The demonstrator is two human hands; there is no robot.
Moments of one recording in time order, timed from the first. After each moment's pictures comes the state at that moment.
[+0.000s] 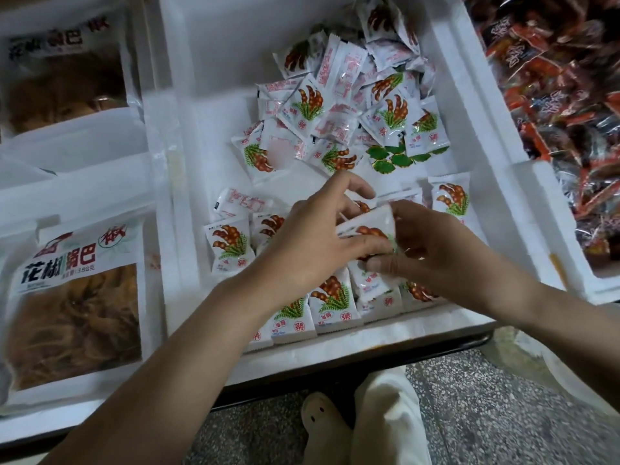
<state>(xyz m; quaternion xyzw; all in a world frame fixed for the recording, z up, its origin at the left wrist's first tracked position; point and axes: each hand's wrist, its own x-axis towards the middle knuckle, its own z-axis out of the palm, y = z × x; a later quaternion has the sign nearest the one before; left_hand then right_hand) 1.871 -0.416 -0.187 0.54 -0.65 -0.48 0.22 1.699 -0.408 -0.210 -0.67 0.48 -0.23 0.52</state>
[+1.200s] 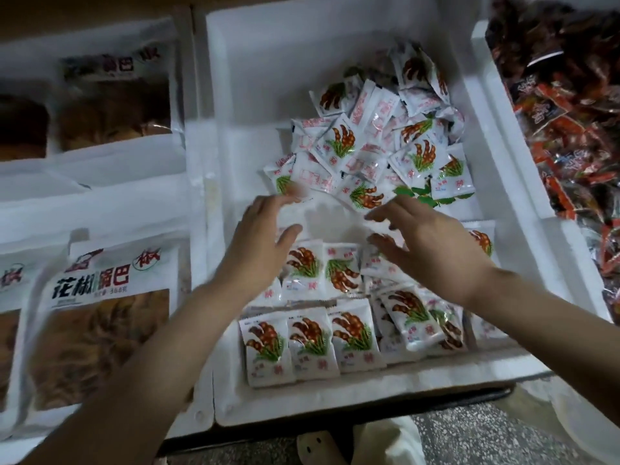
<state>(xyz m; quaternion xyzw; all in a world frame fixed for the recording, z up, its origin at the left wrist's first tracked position) 1.952 -0.450 -0.225 0.68 -0.65 -0.28 0.20 1.727 -0.467 -0.222 -0.87 0.46 -0.15 0.12</state>
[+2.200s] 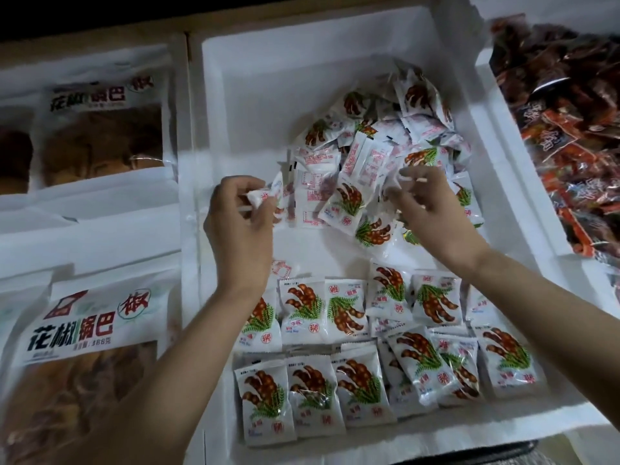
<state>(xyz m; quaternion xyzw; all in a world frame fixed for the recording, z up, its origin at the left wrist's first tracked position) 1.947 -0.500 -0.217 0.71 -0.47 -0.19 0.50 1.744 -0.533 -0.218 -0.59 0.60 -0.33 0.43</state>
